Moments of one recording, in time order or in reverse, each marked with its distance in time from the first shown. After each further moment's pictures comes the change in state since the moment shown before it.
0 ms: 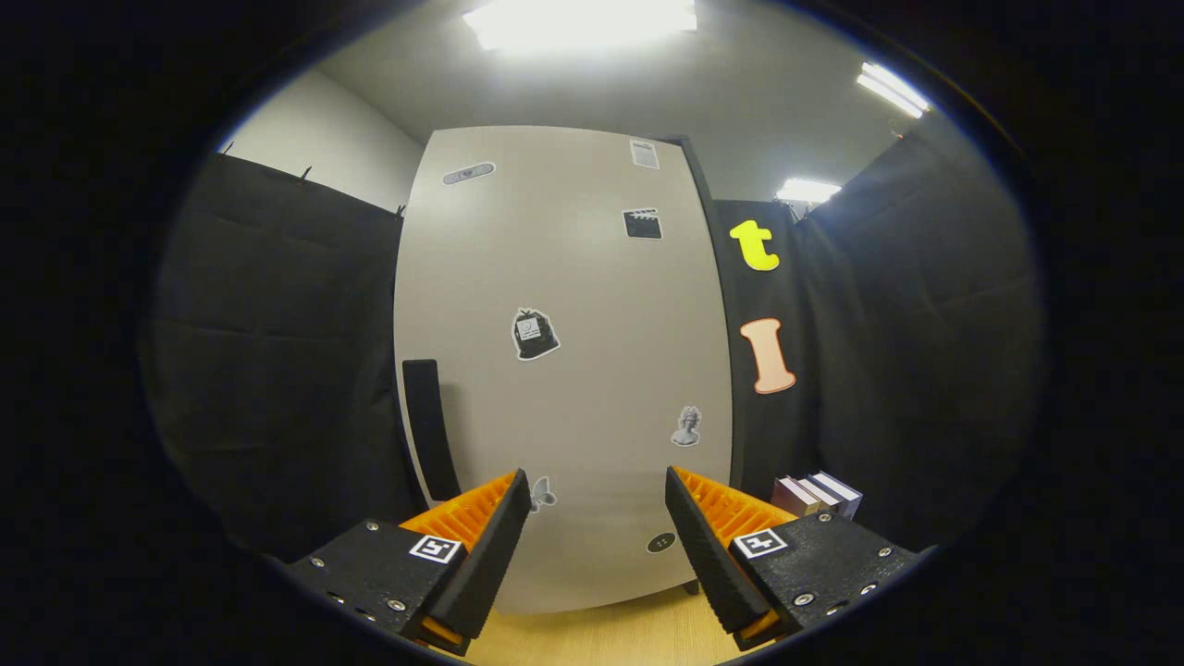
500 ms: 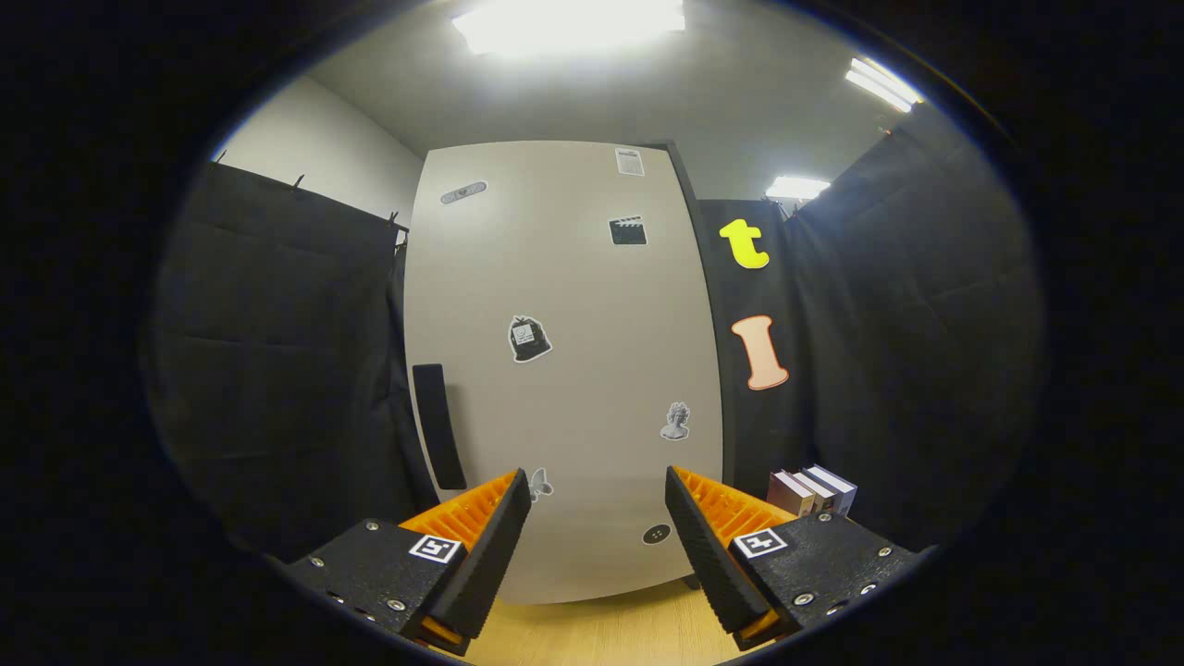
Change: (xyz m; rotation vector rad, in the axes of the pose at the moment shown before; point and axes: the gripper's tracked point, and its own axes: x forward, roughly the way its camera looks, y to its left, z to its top) arm -0.016 0.001 0.001 0.023 -0.015 0.001
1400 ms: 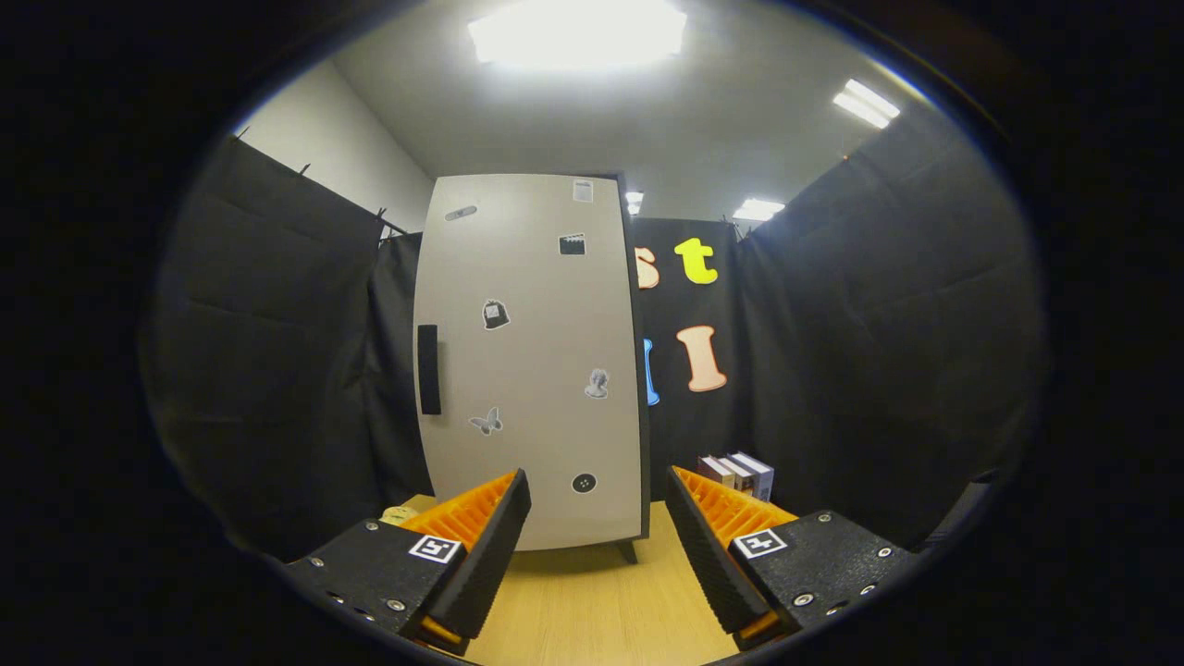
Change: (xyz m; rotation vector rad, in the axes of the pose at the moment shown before) arm -0.350 -0.241 0.000 -0.024 -0.016 -0.122
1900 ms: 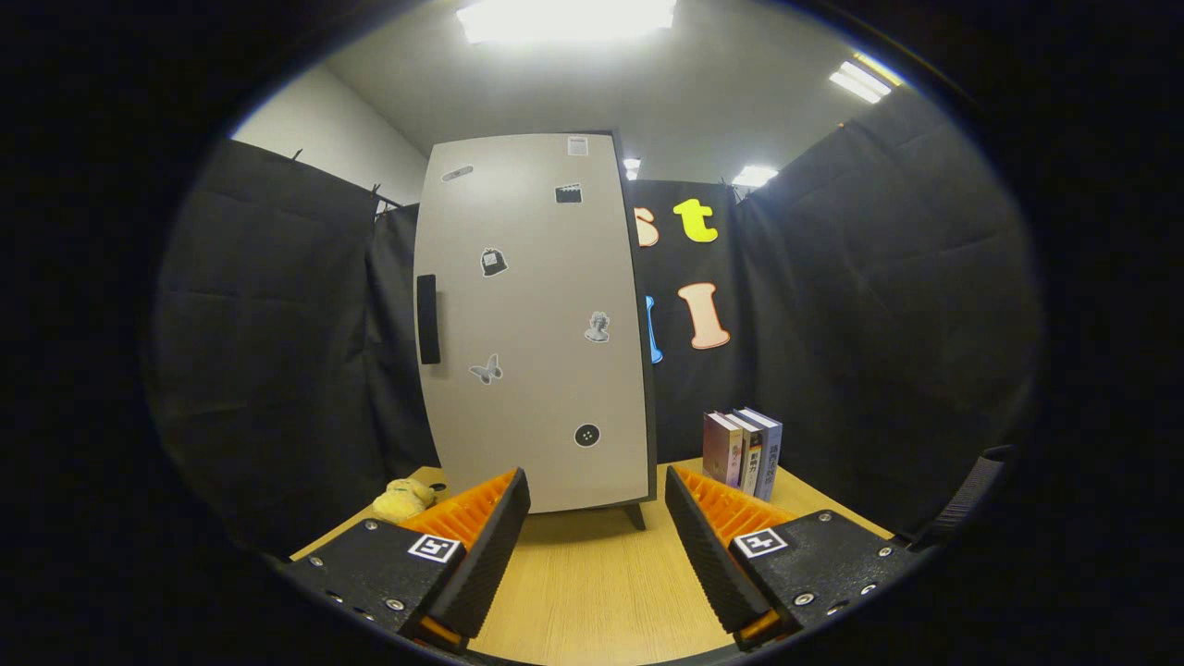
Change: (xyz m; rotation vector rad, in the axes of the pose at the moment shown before) arm 0.004 -0.001 -0.039 0.002 0.096 0.014
